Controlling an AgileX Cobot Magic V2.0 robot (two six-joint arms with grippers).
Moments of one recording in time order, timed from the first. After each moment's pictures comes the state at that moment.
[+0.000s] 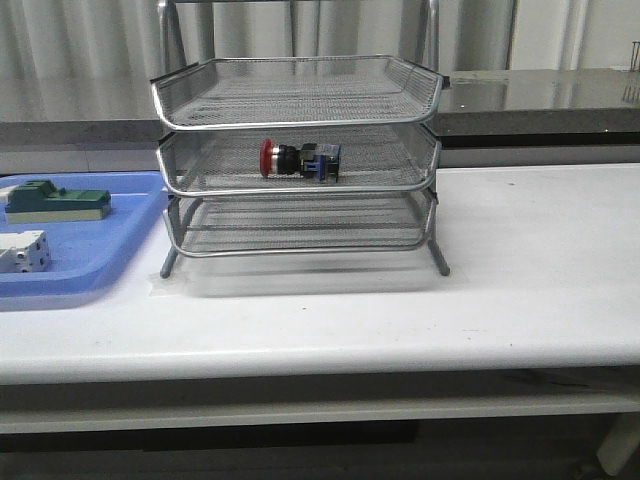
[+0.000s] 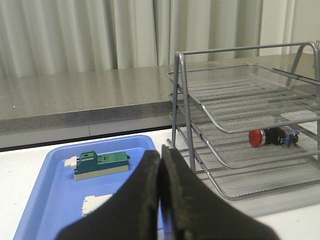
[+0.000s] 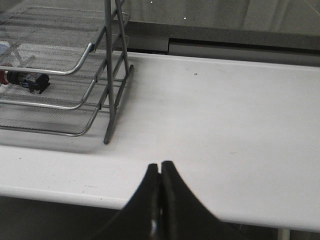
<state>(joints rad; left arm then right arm) -0.16 0.27 -0.19 -0.27 -0.03 0.30 0.02 0.42 -0.50 0.15 0.45 -0.20</state>
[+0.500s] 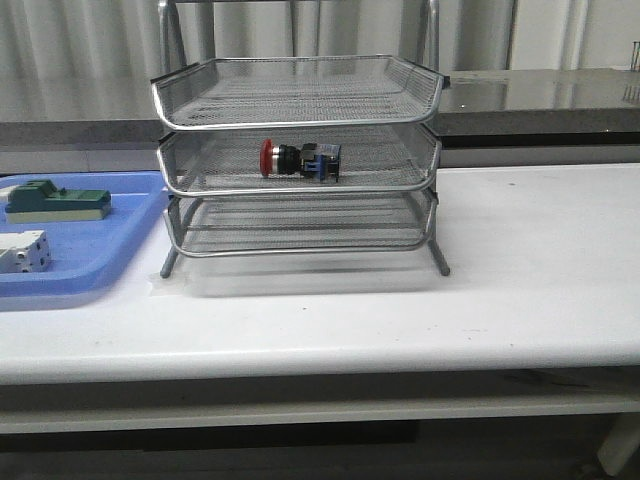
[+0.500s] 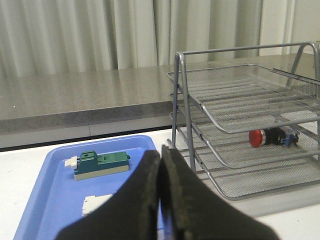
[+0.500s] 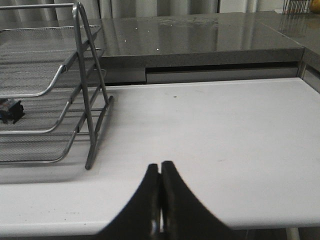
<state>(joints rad) -0.16 0.27 -0.19 -0.27 -0.03 0.30 0.02 0.19 -0.19 -0.01 0.19 0.05</state>
